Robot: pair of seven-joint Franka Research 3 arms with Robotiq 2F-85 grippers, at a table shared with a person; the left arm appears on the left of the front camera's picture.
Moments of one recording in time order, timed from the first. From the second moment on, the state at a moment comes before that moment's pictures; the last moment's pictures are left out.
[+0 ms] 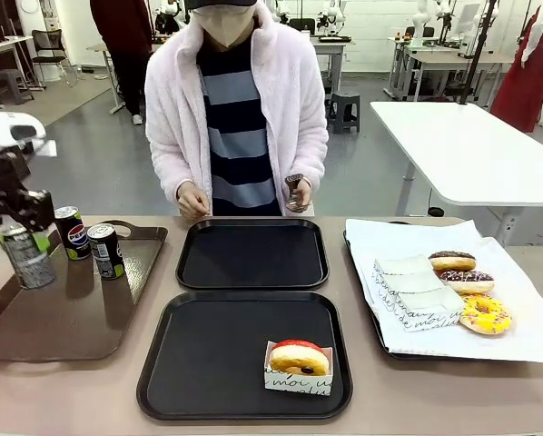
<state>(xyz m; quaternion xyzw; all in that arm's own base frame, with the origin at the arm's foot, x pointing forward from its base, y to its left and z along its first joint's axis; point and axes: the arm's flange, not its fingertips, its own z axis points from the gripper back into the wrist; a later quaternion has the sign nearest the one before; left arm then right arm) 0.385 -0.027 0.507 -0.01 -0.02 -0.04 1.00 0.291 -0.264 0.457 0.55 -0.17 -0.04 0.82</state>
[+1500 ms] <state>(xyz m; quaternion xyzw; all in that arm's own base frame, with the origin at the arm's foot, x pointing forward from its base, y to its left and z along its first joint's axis) 0.311 -0.161 0.514 -0.02 -0.05 -0.15 0.99 0.291 -0.264 0.457 0.55 -0.17 -0.04 0.82</state>
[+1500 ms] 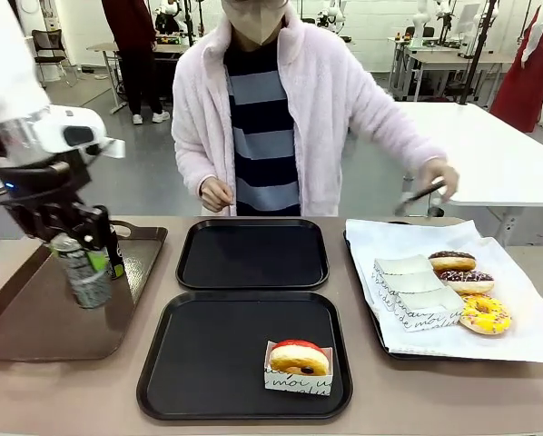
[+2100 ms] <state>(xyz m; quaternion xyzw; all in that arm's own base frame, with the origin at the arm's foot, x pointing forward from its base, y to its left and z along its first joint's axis) 0.303 -0.276 0.466 0.00 -0.05 -0.24 0.97 0.291 -0.264 0.457 0.55 -0.17 -0.04 0.82</state>
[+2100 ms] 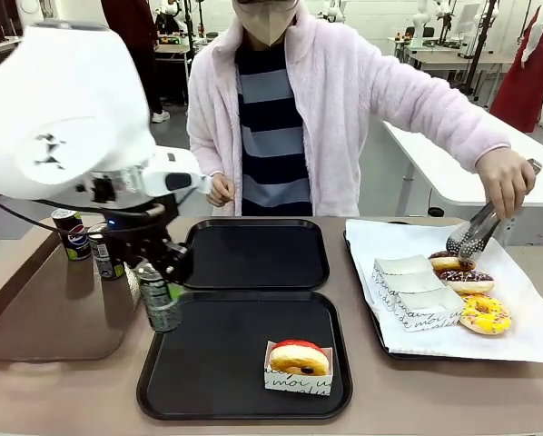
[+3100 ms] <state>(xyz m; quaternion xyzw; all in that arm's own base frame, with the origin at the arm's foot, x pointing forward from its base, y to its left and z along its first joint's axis) 0.301 -0.308 0.386 -0.01 -0.06 -0.29 0.95 0.291 -0.265 0.457 0.55 -0.17 -0.04 0.82</state>
